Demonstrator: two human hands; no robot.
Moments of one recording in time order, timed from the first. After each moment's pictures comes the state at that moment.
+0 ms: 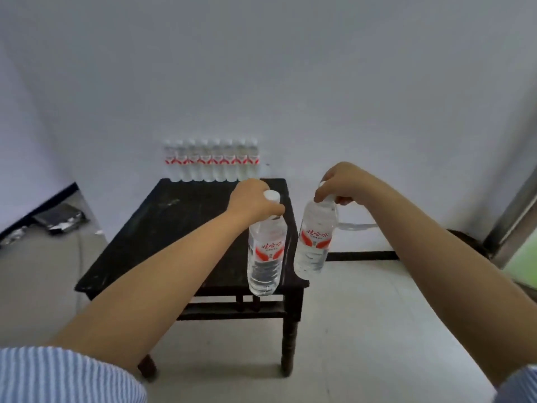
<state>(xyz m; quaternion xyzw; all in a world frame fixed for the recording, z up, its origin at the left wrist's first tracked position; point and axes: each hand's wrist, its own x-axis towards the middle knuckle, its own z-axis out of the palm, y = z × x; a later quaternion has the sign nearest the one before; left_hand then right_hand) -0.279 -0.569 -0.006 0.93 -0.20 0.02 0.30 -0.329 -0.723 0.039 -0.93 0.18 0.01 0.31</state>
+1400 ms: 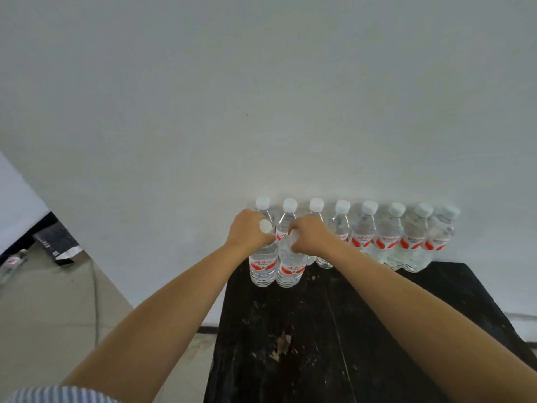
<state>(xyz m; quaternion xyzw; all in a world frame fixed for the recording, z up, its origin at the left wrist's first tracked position) 0.517 -0.290 -0.101 0.96 -0.11 -0.06 0.26 0.490 -0.415 -0.095 -0.99 0.02 0.10 0.14</state>
